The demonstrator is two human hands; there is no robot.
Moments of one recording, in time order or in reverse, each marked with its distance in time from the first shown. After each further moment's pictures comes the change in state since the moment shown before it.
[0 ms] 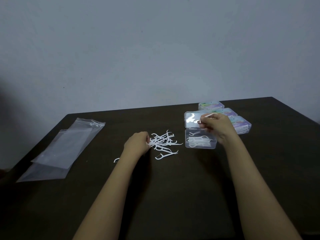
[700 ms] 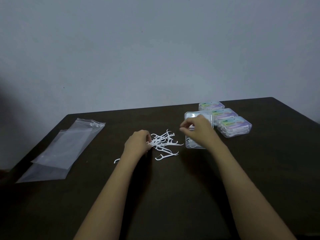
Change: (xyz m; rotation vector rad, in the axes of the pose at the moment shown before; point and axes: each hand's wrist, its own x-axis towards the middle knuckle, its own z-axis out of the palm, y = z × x) left_hand -0.005 0.002 -0.003 -0.067 0.048 0.023; right_hand -0.003 0.011 0.035 -0.873 -0.125 -0.594
